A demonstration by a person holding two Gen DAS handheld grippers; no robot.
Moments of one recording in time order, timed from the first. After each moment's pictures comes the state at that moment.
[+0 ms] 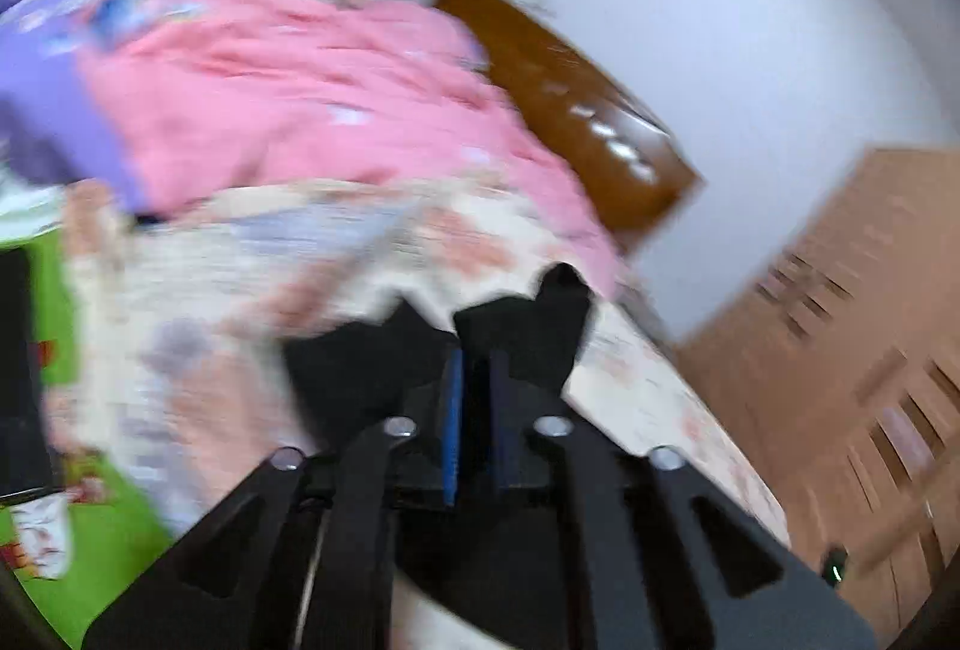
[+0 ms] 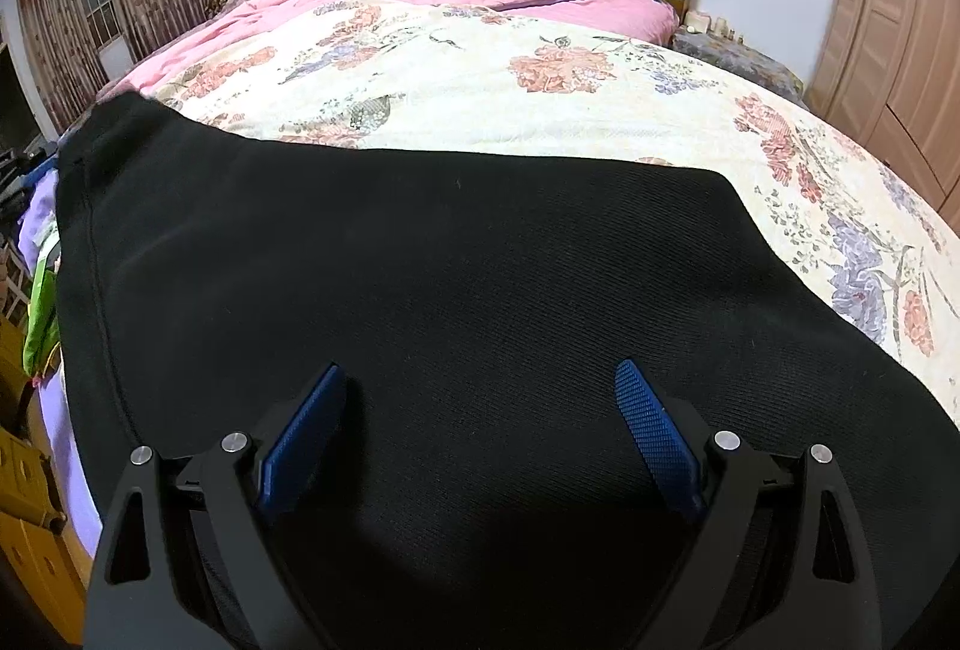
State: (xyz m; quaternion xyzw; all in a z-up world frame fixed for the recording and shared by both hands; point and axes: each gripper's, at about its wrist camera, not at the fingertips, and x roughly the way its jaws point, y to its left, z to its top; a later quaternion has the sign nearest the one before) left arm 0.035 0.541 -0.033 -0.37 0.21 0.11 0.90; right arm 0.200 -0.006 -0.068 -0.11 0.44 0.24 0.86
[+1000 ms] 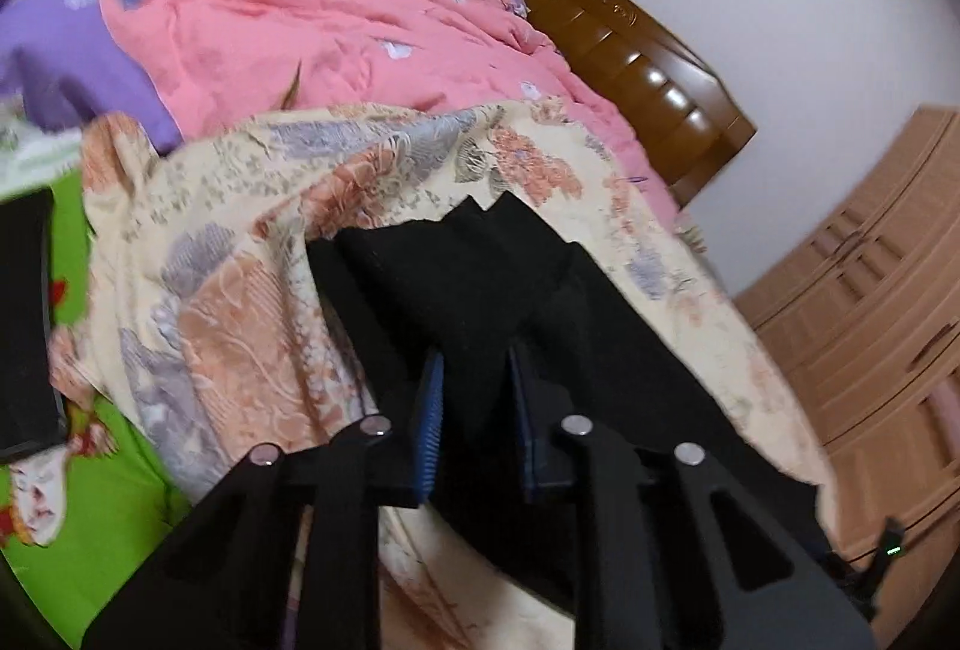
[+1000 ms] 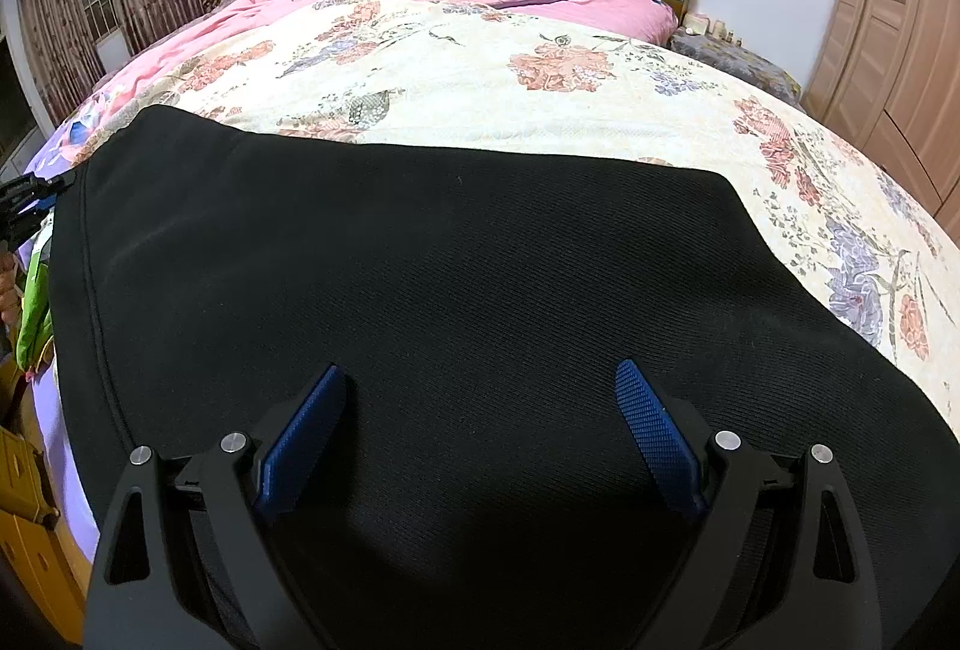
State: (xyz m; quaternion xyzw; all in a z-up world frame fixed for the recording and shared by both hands) left arm 0.044 0.507 -0.071 -0.33 0.28 0.15 0.89; right arm 0.202 -0.003 -0.069 -0.12 0.44 0.24 0.86
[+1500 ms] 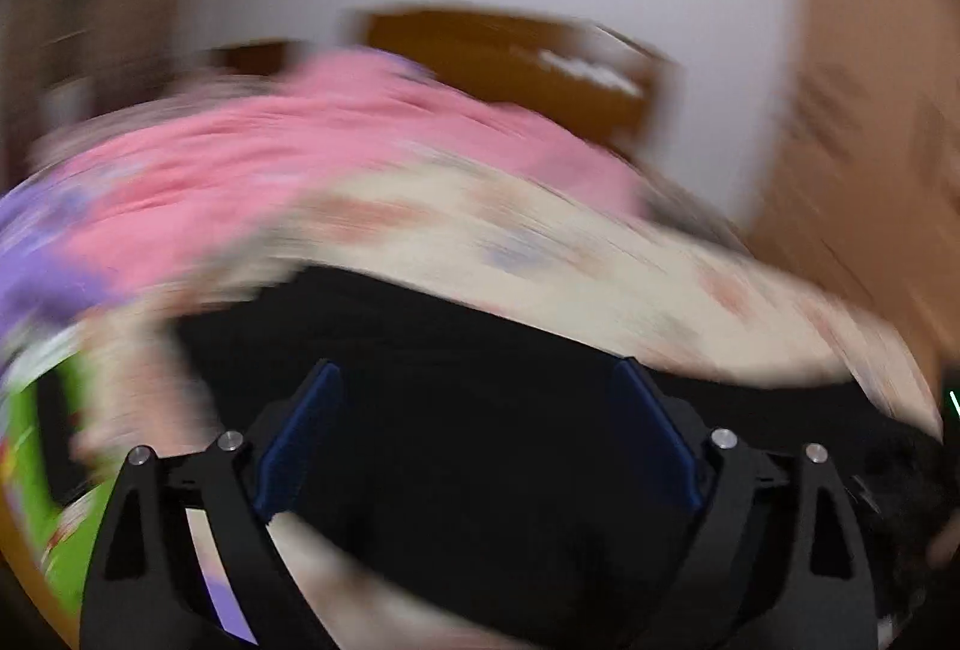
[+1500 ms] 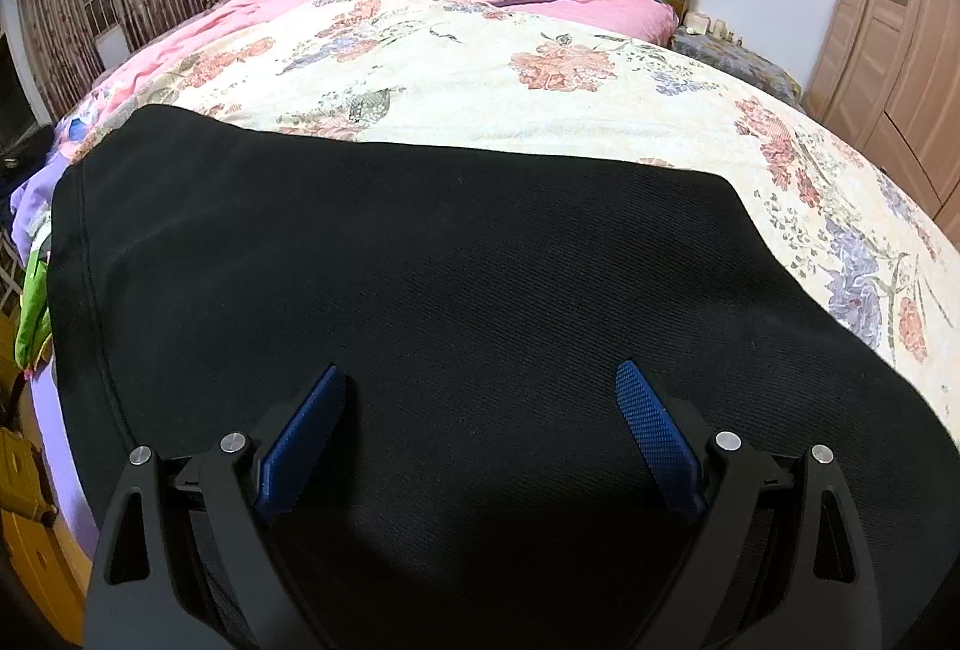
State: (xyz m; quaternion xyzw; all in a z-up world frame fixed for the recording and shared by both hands) left arm 0.081 0.304 -0.006 -0.10 0.28 0.10 0.95; right arm 0.202 -0.002 -0.067 -0.12 0.44 0.24 0.86
